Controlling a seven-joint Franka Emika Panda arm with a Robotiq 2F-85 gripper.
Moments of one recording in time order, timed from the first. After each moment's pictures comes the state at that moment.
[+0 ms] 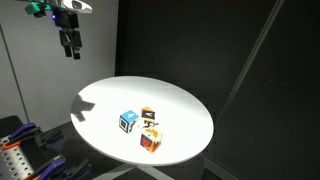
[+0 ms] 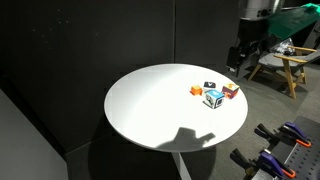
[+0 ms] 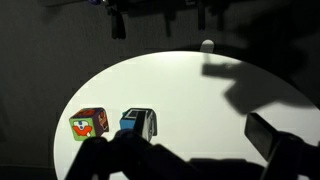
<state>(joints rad) -0.01 -0.49 0.31 -2.52 -0.05 1.98 0.44</state>
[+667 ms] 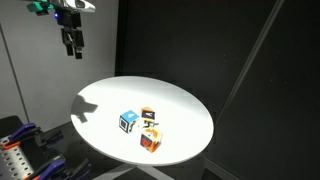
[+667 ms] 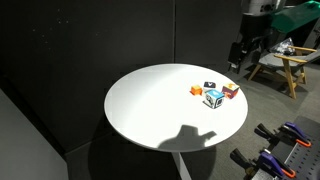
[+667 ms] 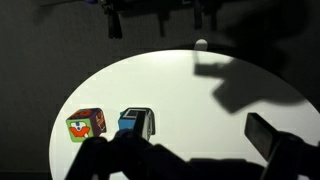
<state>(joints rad) 0.04 -0.50 0.23 -2.52 -0.04 1.99 0.41</state>
